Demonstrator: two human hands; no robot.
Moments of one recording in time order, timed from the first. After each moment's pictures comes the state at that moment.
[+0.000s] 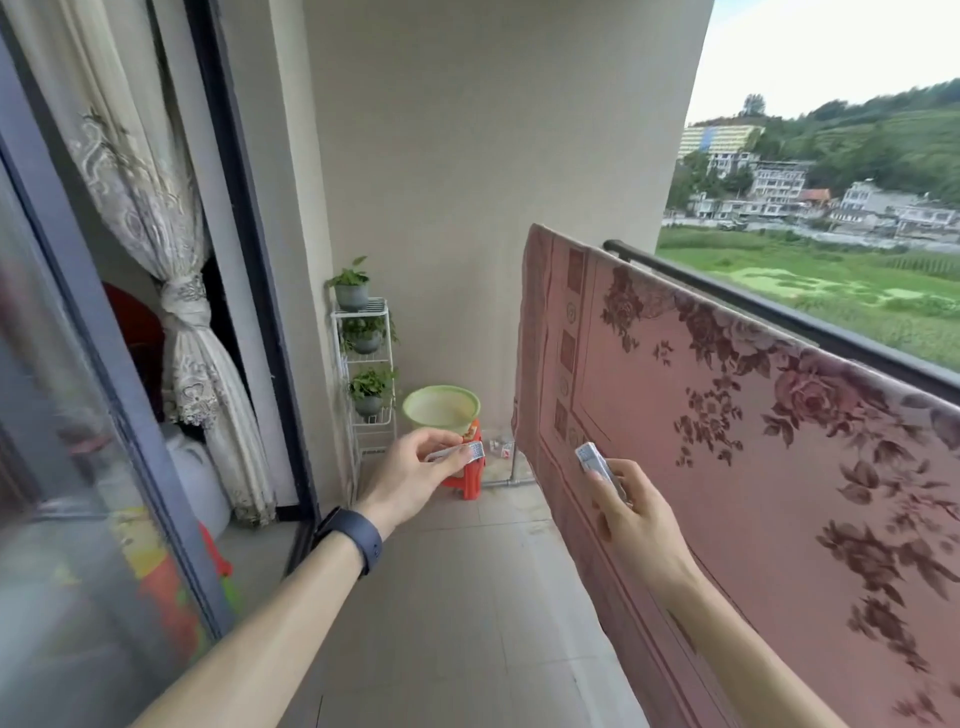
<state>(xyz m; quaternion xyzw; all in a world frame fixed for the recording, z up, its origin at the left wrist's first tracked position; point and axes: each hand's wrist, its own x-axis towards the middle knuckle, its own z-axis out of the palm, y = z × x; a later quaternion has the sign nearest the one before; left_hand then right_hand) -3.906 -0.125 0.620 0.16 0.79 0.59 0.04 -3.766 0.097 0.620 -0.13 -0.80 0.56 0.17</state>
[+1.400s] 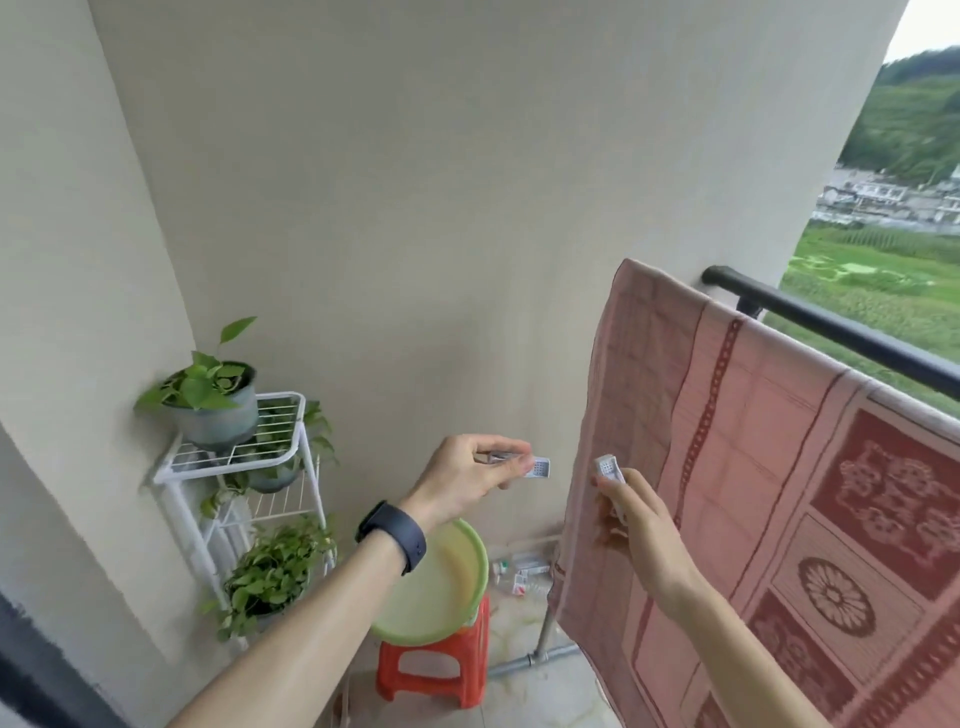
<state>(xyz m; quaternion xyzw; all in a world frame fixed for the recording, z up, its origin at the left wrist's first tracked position) -4.832 0.135 0.602 0.26 0.75 0.59 0.16 -4.695 0.310 0.595 -0.19 -0.73 0.64 0.13</state>
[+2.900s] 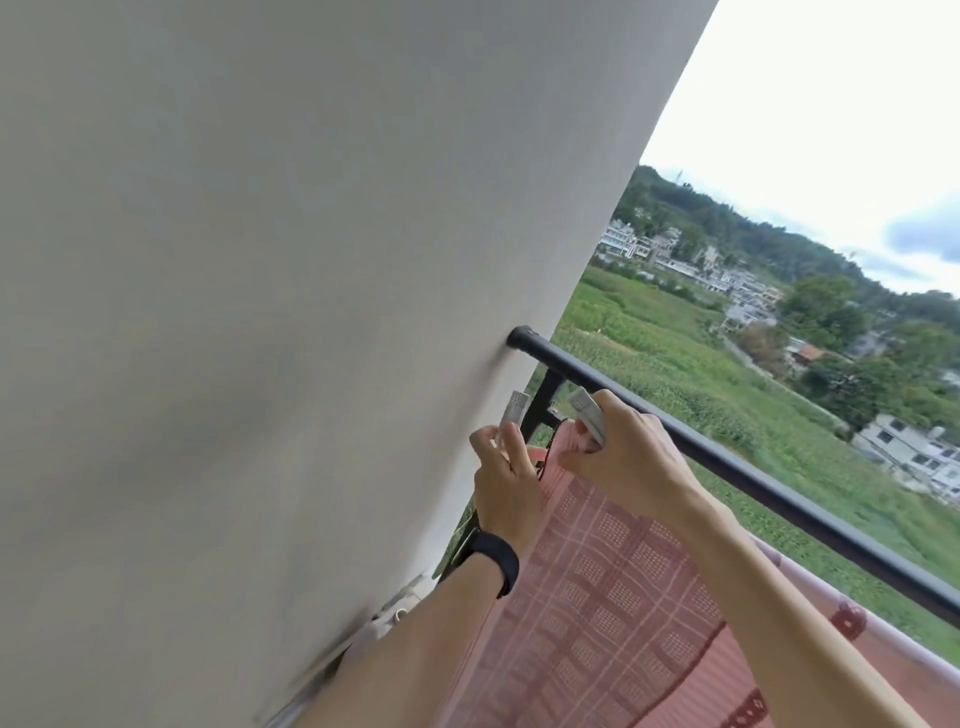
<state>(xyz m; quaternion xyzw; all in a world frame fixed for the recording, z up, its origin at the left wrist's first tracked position) -5.127 0.507 0.634 0.27 0.58 0.74 0.21 -5.038 0.506 0.763 -0.45 -0.88 0.01 0.15</state>
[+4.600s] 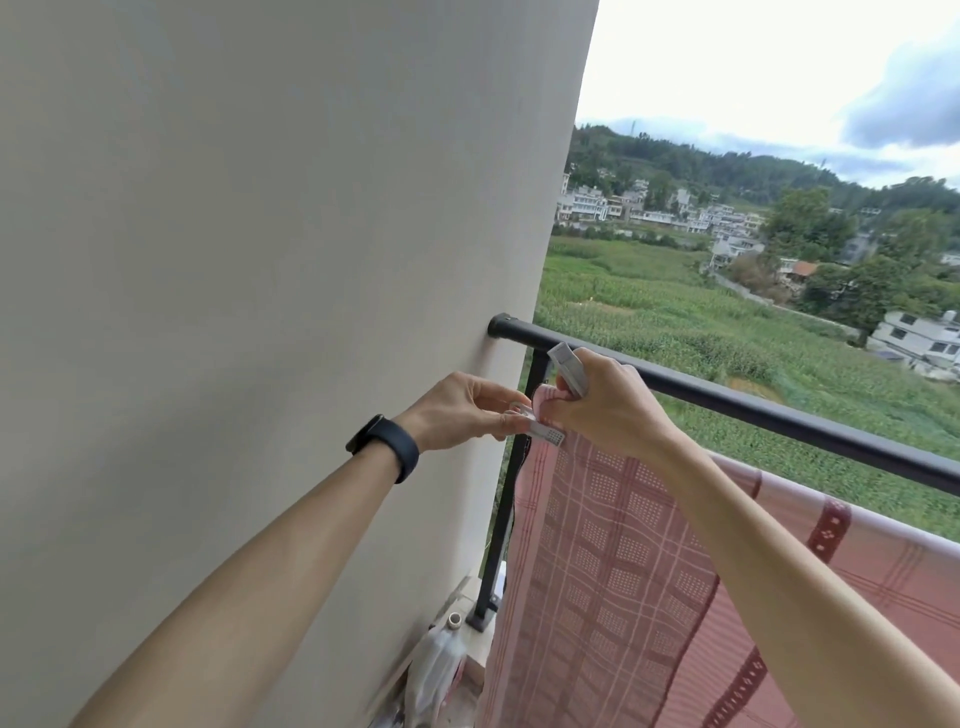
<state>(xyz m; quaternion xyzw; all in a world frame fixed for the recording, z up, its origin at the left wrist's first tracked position) -5.229 0.484 0.709 0.64 0.53 0.44 0.35 -5.033 0.519 0.761 -0.43 -0.86 0.10 0.26</state>
